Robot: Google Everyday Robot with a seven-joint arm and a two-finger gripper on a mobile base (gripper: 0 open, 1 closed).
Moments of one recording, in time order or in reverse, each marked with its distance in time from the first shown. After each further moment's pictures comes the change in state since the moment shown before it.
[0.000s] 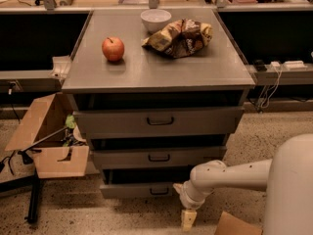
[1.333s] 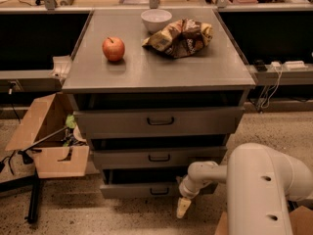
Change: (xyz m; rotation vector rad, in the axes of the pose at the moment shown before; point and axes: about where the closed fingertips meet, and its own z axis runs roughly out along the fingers) arm 0.065 -0.105 0.114 0.072 -0.019 0.147
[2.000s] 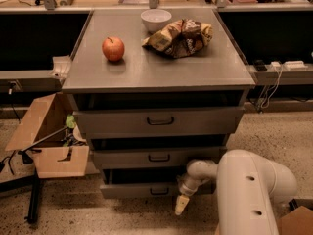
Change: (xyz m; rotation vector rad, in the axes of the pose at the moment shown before) arm 0.011 -0.024 0.036 -0.038 -0.009 0.056
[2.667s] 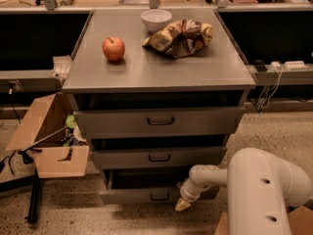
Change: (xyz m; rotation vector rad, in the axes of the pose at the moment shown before) arm 0.003 0.033 -0.013 0.007 -0.004 -0.020
